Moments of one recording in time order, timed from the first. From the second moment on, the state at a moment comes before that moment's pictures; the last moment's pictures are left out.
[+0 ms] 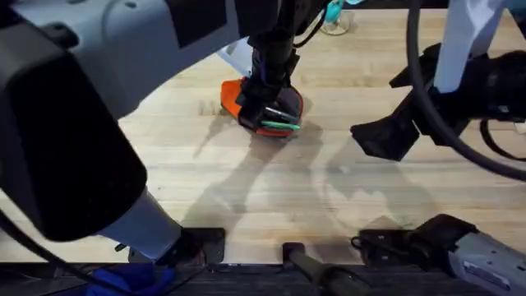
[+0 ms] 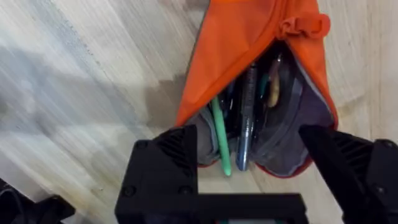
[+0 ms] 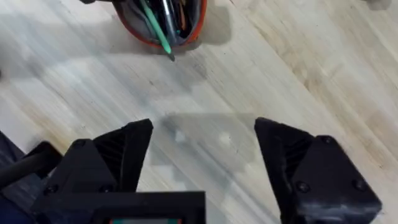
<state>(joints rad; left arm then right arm) -0.62 1.82 1.55 -1.23 -0.10 -1.76 0.48 1.00 1.23 -1.19 -0.06 -0.32</state>
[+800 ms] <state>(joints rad) -0.62 1.82 1.65 -1.33 -0.15 -1.64 0.48 1.00 1.23 -1.19 -0.06 -0.32</state>
